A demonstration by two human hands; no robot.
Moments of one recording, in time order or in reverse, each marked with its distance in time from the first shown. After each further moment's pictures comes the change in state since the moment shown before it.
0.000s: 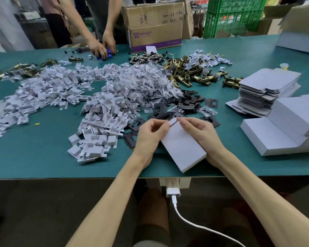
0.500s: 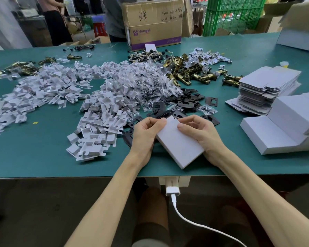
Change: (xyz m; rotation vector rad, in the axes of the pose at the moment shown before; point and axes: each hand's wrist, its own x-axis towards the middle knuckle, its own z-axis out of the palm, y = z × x) left_hand 0.003 0.000 -0.002 -0.156 0.029 -0.069; right_hand -0.002 -0.001 -0.003 -0.032 0.018 0.003
